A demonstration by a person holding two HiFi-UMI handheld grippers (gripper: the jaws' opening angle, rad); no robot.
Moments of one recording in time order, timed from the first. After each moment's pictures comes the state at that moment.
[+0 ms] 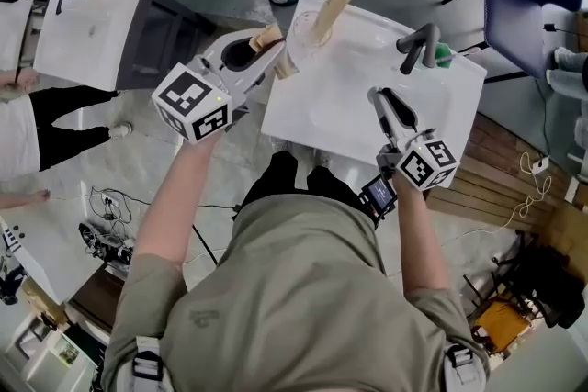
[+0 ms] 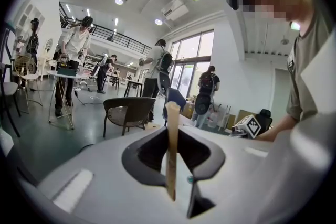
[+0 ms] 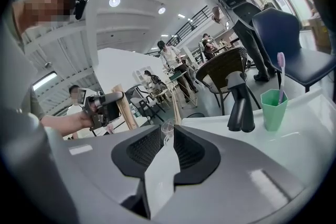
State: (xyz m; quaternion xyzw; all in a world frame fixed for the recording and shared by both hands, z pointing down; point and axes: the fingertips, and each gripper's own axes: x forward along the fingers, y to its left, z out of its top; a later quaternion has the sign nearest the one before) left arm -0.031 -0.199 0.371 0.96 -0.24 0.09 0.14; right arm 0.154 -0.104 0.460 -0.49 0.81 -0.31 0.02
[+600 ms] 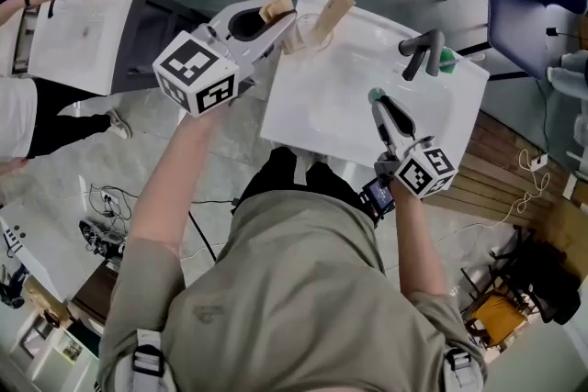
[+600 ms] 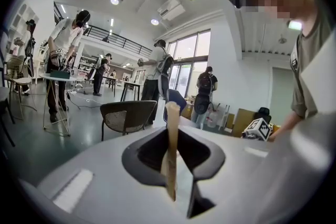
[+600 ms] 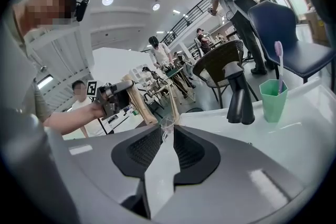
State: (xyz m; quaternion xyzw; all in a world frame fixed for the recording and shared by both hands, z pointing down) left arm -0.009 -0.259 0.368 0.96 -0.22 0.09 0.12; right arm 0.150 -0.107 0.474 -0.49 0.80 -0.34 0.01
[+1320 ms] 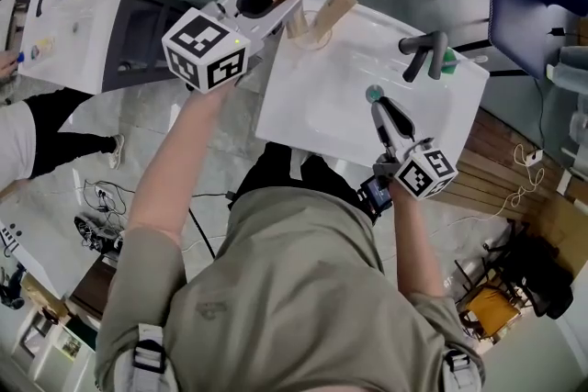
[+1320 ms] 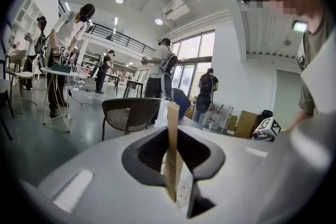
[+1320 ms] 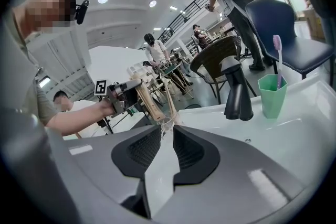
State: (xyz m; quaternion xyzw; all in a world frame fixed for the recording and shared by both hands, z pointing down) left arm 0.003 -0.301 0.397 0.96 -0.23 0.09 0.14; right arm 0.151 -0.110 0.485 -0.49 0.79 -0.36 0.00
